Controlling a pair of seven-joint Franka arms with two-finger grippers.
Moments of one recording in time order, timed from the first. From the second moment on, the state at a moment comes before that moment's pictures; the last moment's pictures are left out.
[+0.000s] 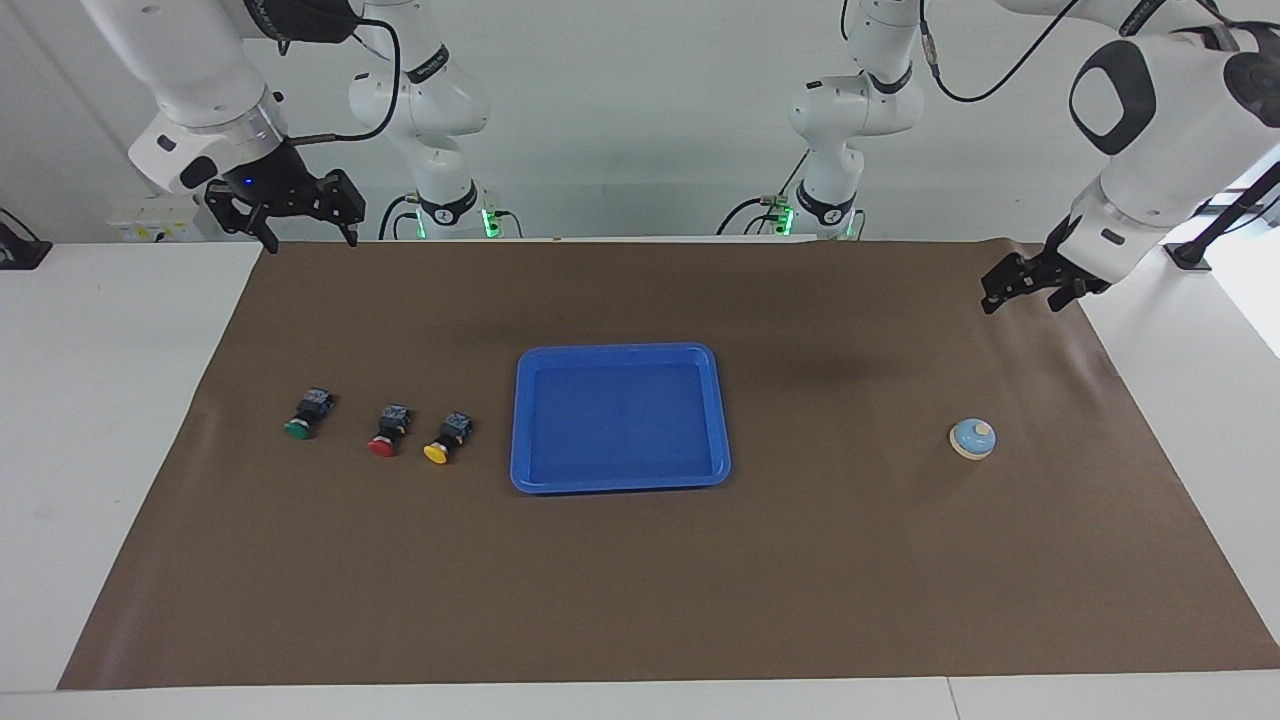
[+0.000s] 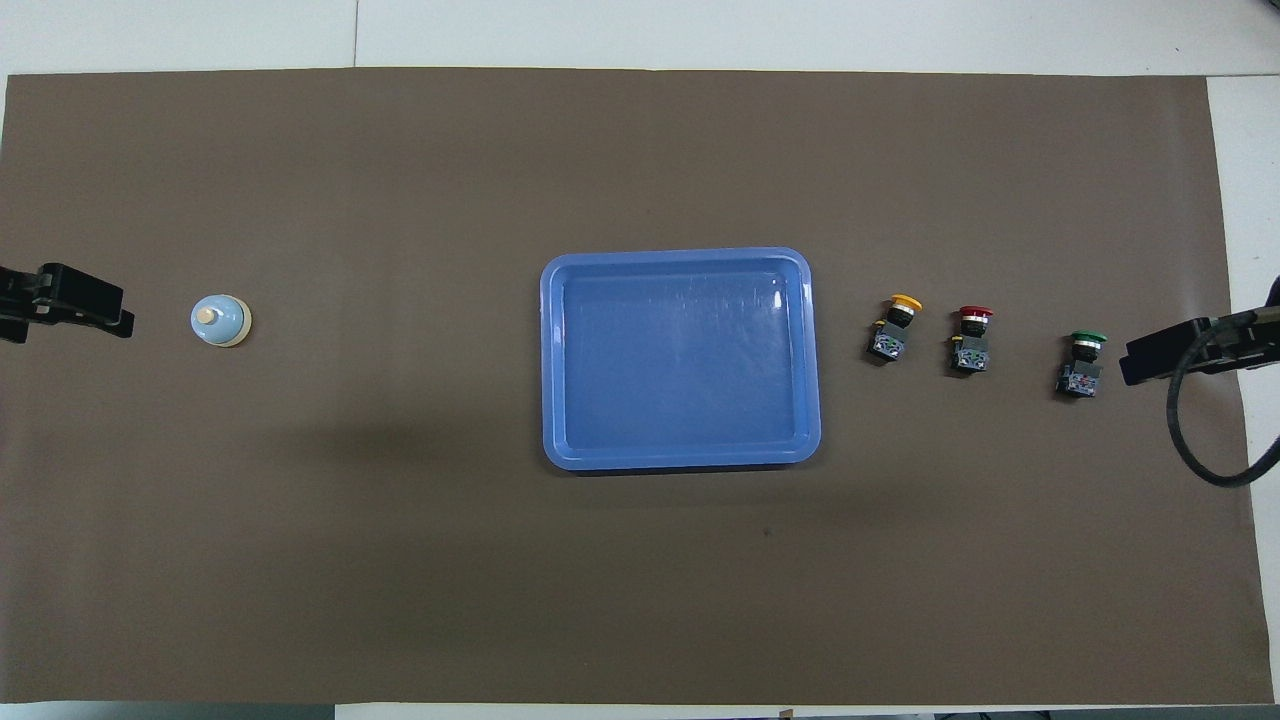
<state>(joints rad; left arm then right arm) 0.00 0.04 0.04 -1.60 -0.01 1.50 0.08 -0.08 -0.07 0.07 -1.63 -0.01 1.45 -0.12</state>
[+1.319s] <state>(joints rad) -0.02 0.00 0.04 -1.65 -0.01 1.48 0.08 0.07 0.18 0.08 -2.08 -0.04 2.28 0.29</state>
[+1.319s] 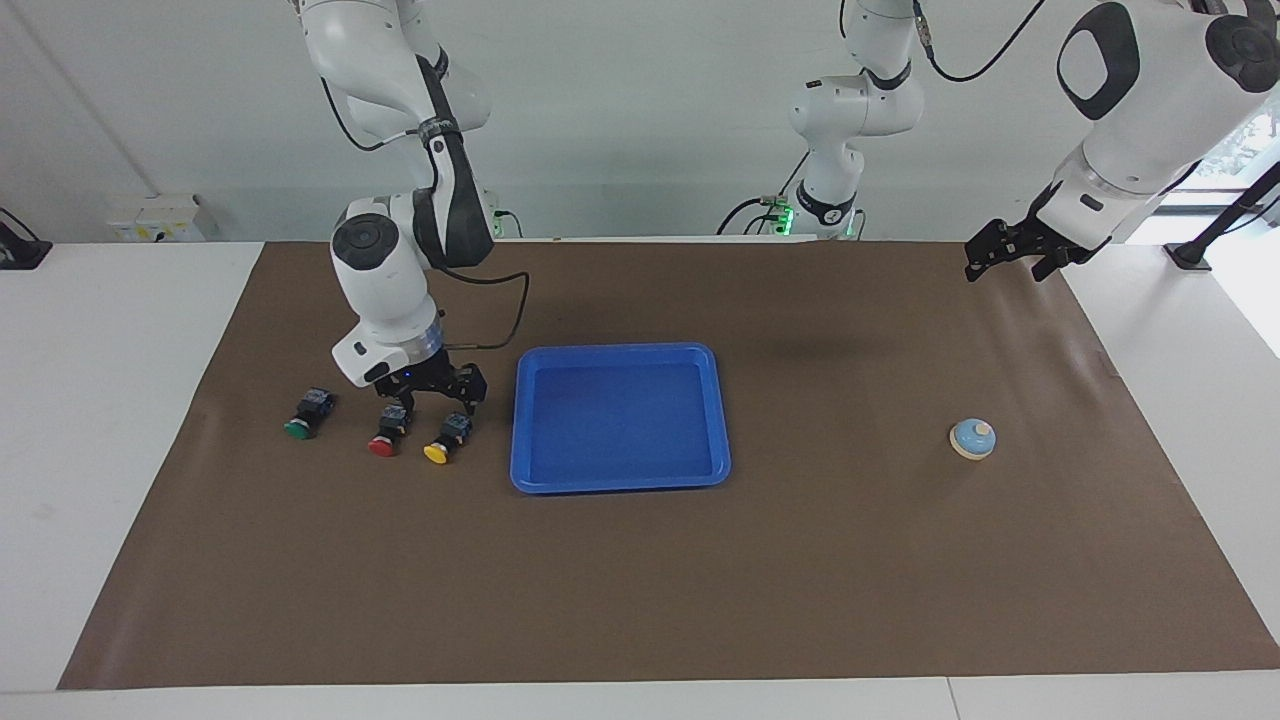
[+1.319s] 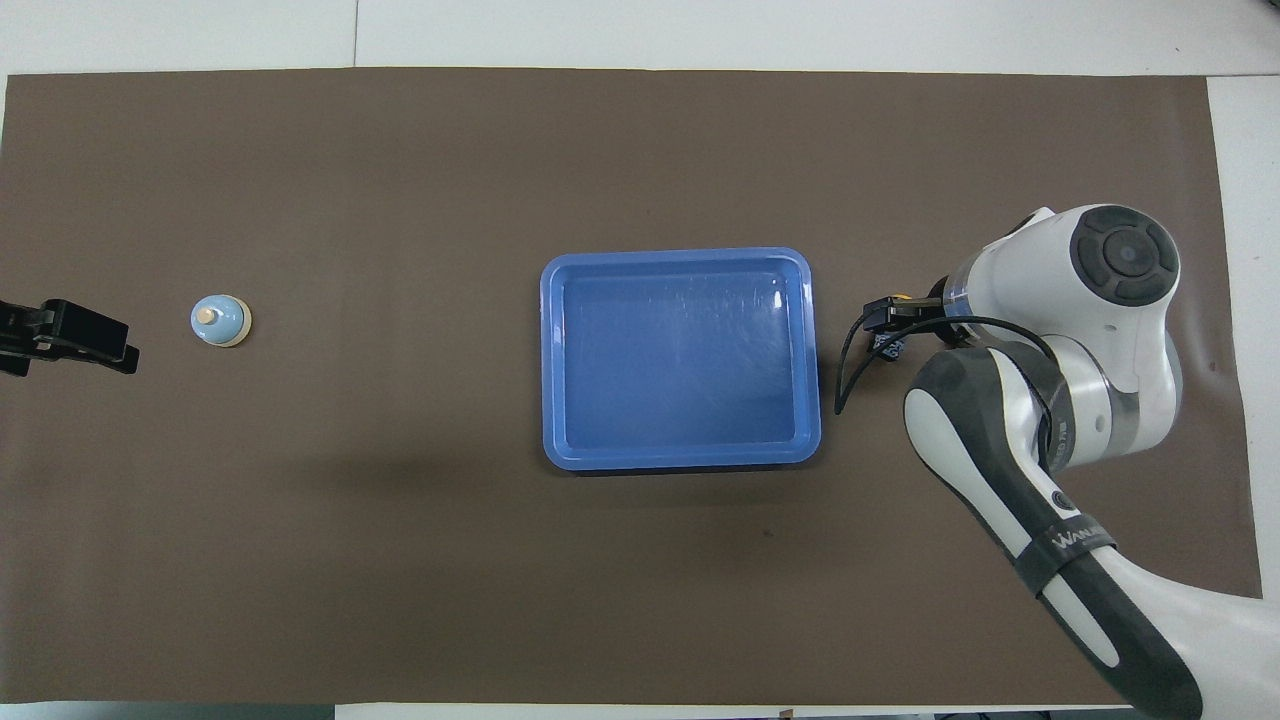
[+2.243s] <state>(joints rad) -0.05 0.00 0.04 -1.63 -0.02 1.48 0.05 0.07 0.29 0.08 -2.08 -0.07 2.38 0.37</state>
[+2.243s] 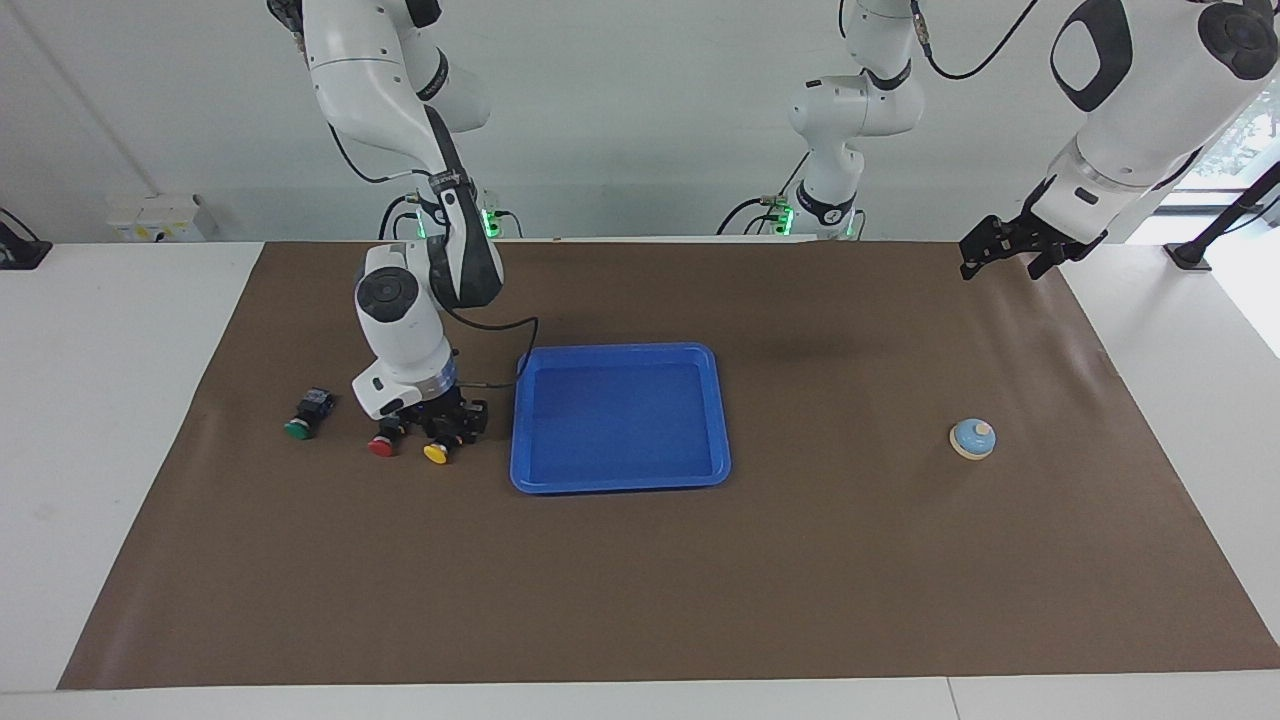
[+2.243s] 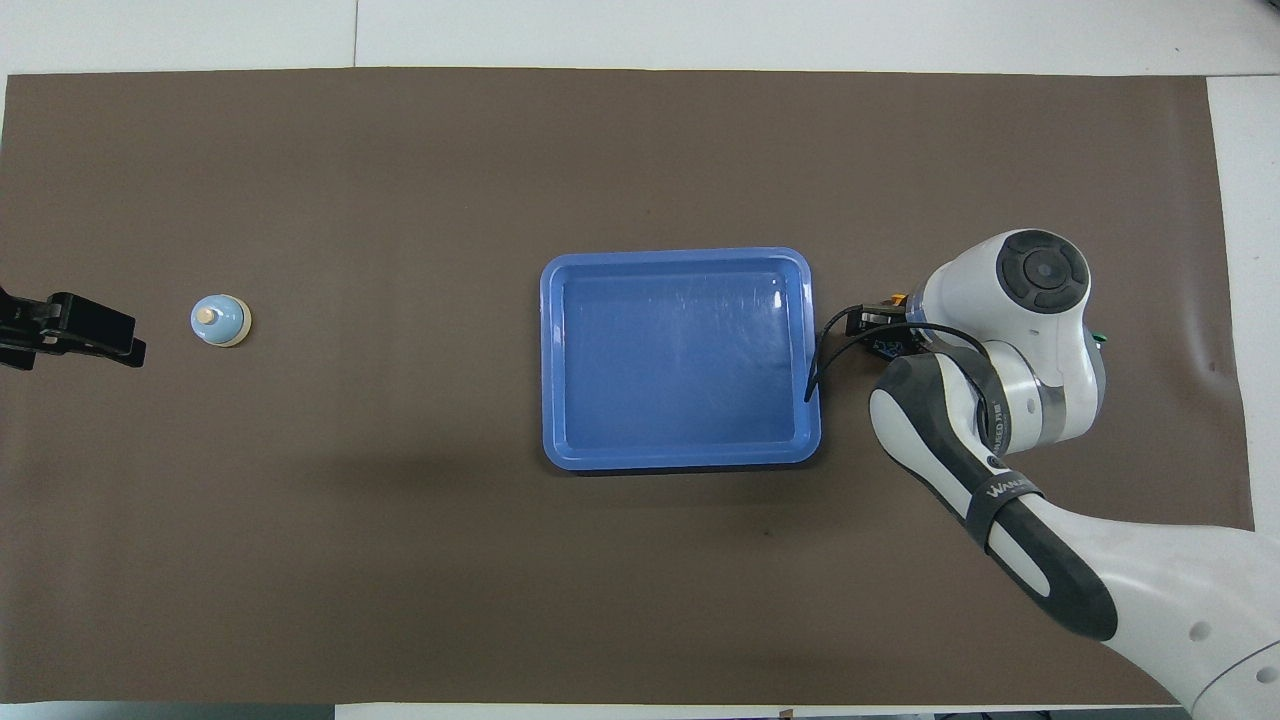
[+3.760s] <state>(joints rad) -0.06 0.00 0.05 -1.63 -0.02 1.48 0.04 0.35 0.31 0.09 -1.97 -0.07 2.21 0.36</state>
